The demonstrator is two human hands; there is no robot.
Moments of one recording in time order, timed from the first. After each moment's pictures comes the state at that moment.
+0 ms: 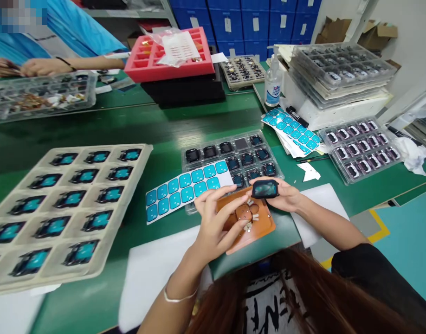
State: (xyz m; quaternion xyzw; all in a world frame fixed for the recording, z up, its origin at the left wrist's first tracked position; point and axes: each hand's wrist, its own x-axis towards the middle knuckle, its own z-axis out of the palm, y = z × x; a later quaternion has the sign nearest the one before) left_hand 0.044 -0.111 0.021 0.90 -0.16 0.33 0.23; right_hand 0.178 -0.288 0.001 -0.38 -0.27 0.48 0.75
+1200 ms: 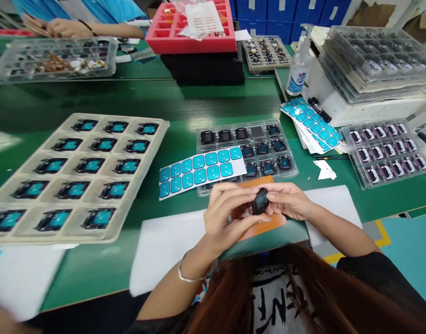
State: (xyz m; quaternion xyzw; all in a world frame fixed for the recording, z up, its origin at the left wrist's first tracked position) left_hand 0.043 -0.124 0.022 0.81 -0.14 0.45 0.35; right_hand 0.149 -0.281 0.010 -0.38 -0.17 0.55 0.73
